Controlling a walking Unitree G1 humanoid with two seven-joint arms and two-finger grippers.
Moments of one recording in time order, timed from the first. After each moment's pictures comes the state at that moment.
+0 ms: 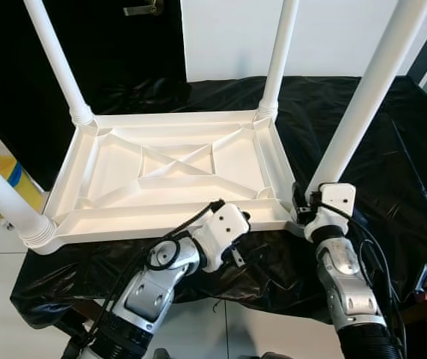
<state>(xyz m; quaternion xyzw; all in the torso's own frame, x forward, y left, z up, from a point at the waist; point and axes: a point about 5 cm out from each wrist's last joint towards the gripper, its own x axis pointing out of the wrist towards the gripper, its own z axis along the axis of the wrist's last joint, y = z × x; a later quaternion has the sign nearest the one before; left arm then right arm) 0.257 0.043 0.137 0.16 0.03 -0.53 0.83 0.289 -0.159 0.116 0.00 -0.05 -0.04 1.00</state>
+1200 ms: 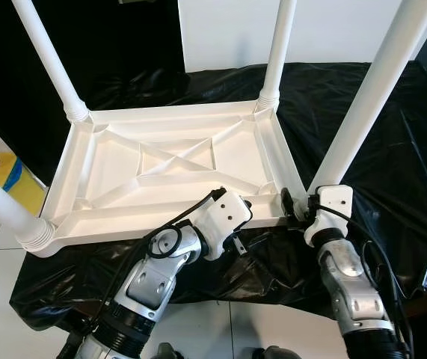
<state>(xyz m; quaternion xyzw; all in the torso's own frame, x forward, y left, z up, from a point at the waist) 0.266 0.042 0.148 0.16 0.02 -0.52 0.84 0.283 -0.161 0.123 -0.02 -0.04 0.06 1.00</state>
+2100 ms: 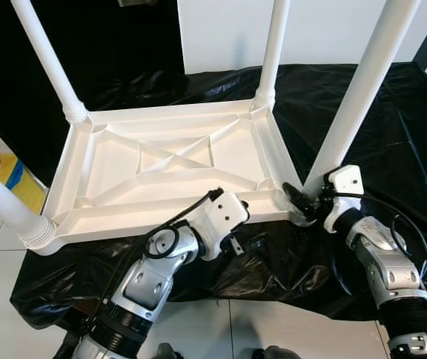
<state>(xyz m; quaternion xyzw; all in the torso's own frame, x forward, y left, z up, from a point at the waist) 0.266 0.044 0.148 0.17 0.02 -0.52 0.84 0.305 -0.186 0.139 -0.07 -0.03 0.24 0.97</state>
